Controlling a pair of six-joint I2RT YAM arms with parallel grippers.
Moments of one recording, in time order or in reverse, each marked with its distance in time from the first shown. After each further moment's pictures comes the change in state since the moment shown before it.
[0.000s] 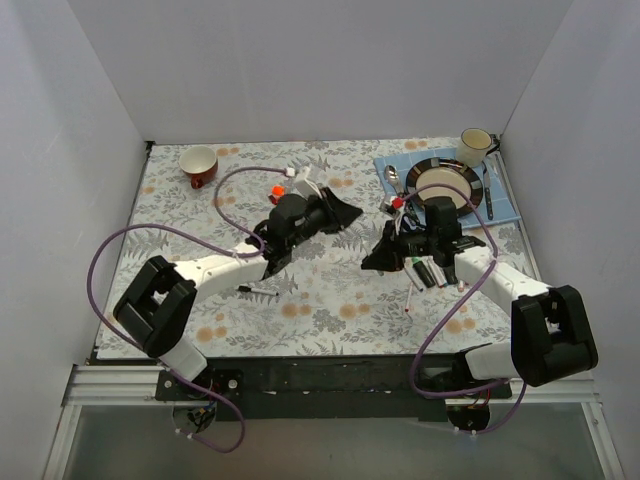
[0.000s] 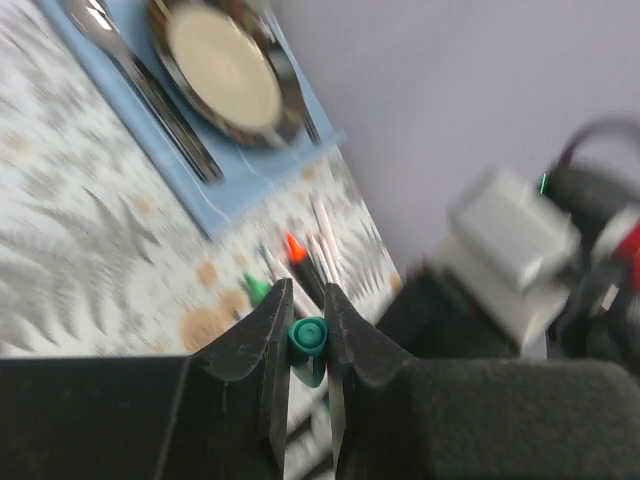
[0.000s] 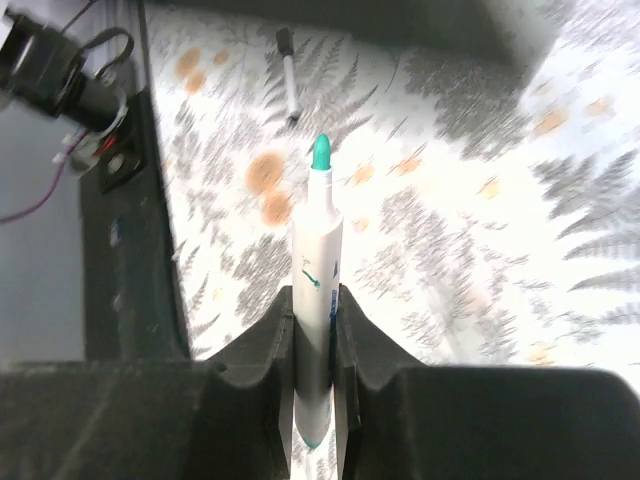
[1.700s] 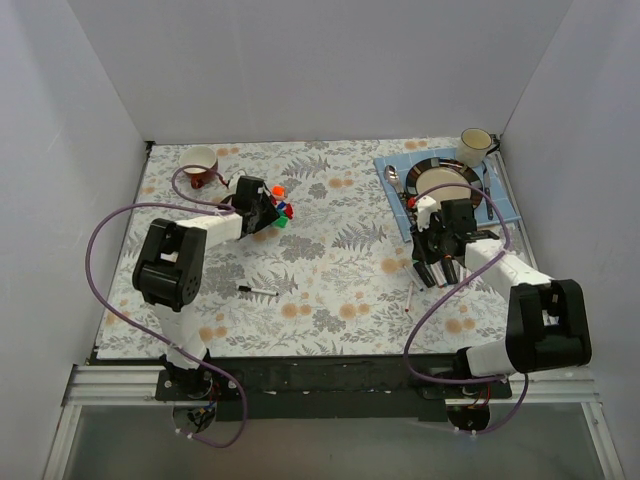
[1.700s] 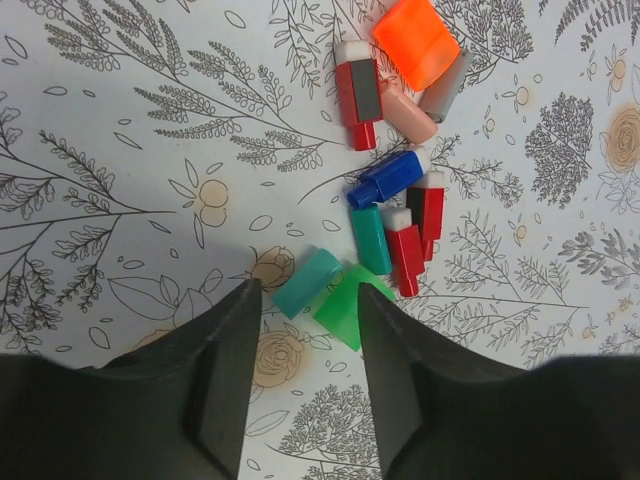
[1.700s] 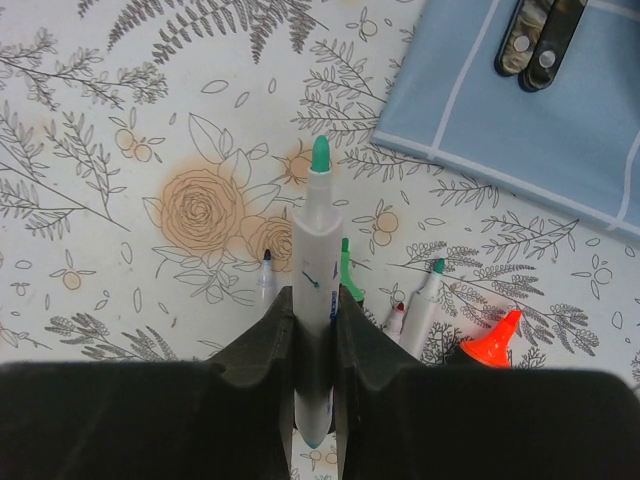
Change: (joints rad) left arm 0.476 0.283 0.176 -0.542 -0.264 0.063; right arm -0.158 0.033 0.020 -0.283 0.715 -0.239
